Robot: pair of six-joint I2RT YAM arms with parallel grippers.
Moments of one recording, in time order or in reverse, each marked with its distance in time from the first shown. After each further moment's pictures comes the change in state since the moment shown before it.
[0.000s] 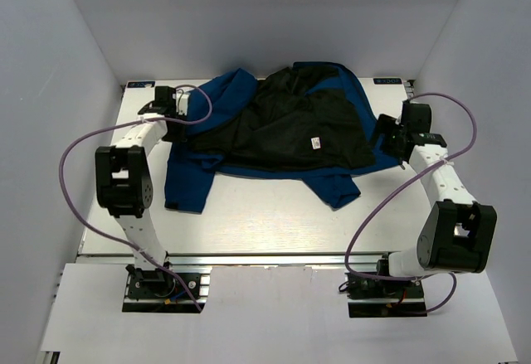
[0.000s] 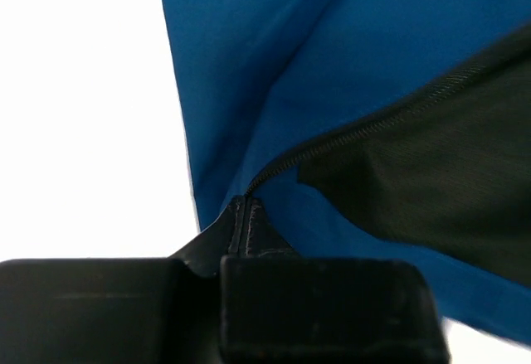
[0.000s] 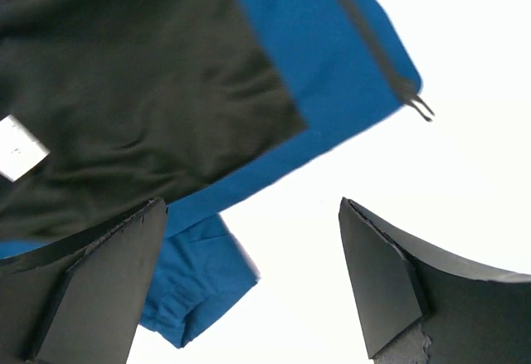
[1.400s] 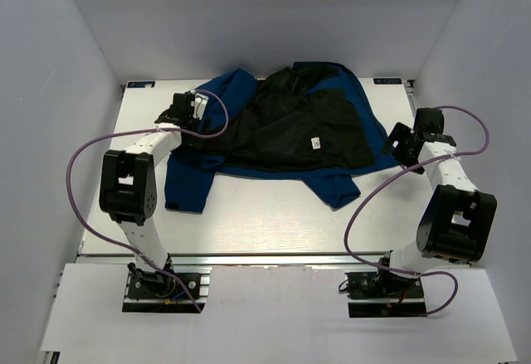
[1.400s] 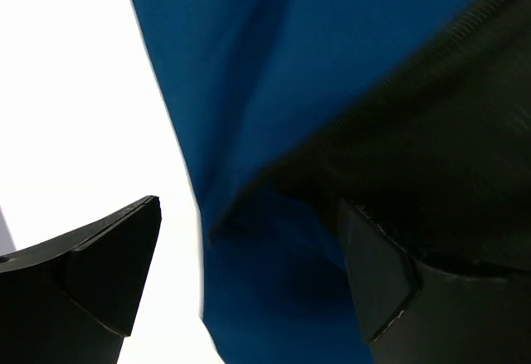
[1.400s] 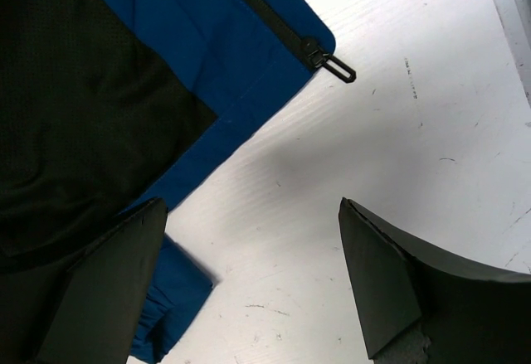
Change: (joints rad) left arm -0.138 -0.105 -0.169 0.207 -0.192 0.106; right arm -0.140 0.087 -0.002 -0.059 0.028 0.060
